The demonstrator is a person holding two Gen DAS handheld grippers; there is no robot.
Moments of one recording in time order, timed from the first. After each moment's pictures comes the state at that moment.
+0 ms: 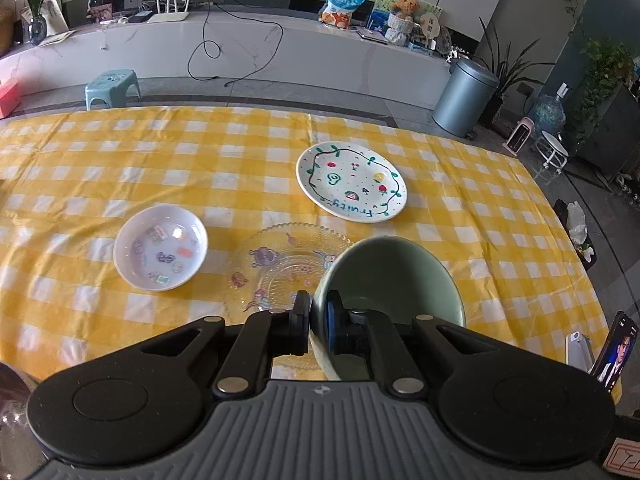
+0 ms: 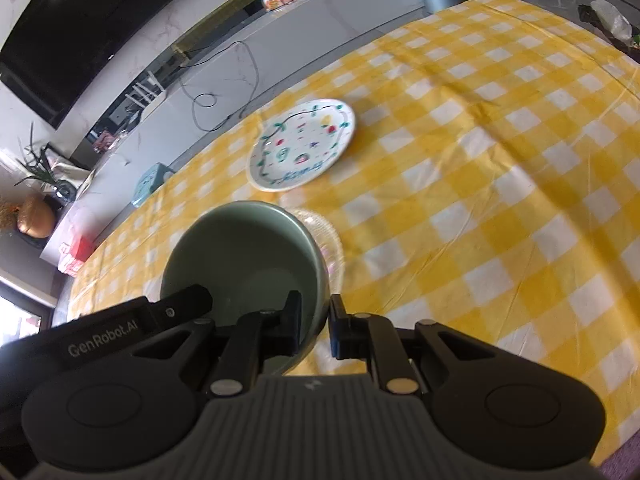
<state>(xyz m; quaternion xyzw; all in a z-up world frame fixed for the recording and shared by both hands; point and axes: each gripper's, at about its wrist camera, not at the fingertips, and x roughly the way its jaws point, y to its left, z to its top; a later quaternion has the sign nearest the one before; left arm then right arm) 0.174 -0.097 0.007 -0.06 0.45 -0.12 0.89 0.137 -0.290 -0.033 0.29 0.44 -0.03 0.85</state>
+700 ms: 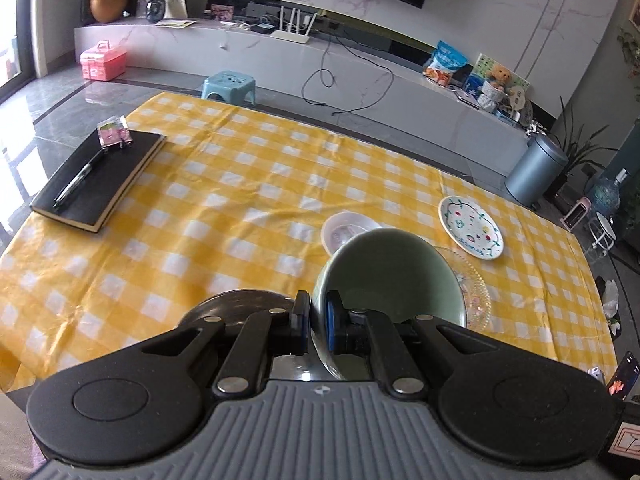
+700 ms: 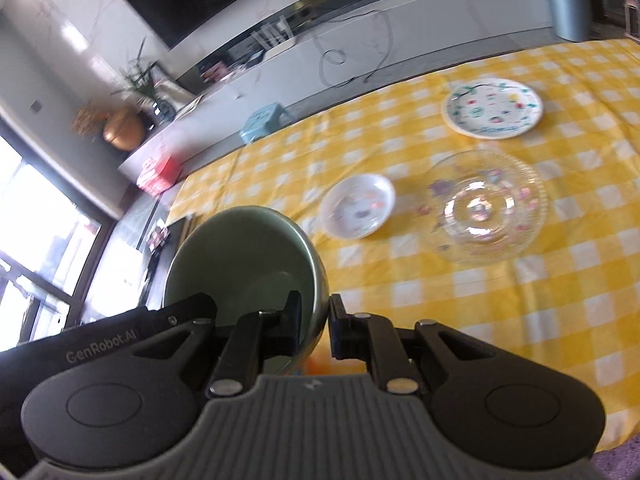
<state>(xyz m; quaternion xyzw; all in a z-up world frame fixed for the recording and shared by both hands) 0.091 0.070 0.052 -0.14 0.42 0.01 0.90 0.093 -0.134 0.021 0.22 0.44 0.14 0.86</state>
